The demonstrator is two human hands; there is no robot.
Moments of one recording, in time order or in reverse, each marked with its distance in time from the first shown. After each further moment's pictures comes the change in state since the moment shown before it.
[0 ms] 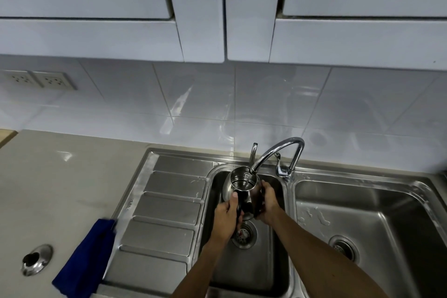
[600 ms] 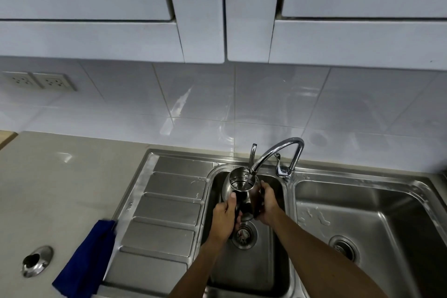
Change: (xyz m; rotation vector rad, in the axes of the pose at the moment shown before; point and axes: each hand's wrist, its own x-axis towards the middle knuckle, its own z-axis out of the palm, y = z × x) left_hand 0.001 -0.001 -0.006 0.025 -0.008 -0.002; right_hand 0.016 0.006 -0.003 -0.001 0.011 0.001
